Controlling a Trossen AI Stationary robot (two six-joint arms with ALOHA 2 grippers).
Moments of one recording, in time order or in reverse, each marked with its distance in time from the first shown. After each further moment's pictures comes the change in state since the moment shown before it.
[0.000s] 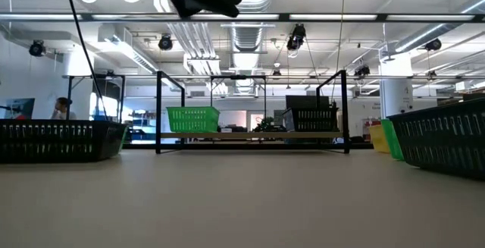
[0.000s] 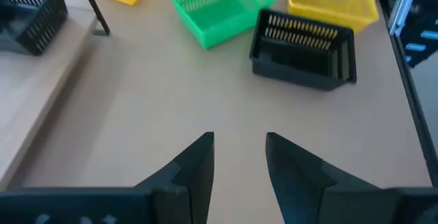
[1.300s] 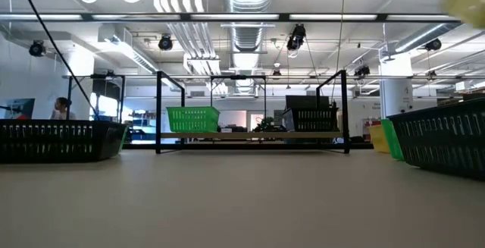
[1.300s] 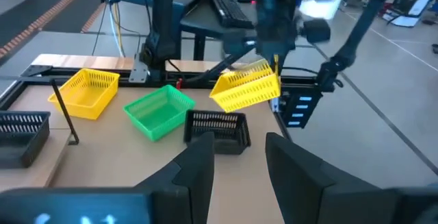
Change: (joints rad) left arm -0.086 -0.464 -0.036 -0.005 0.102 0.118; right arm -0.358 0.188 0.704 -0.487 -0.149 -0.042
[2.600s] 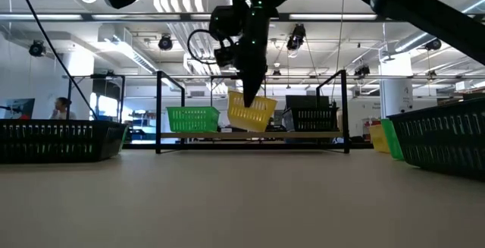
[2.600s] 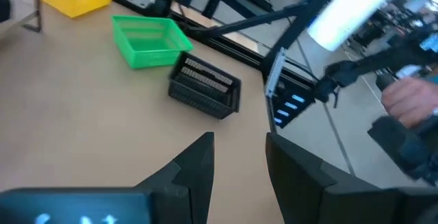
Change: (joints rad) left arm -0.066 -0.039 -0.409 0.324 -0.083 -0.429; right arm -1.009 0.691 0.634 -0.134 0.289 -1.323
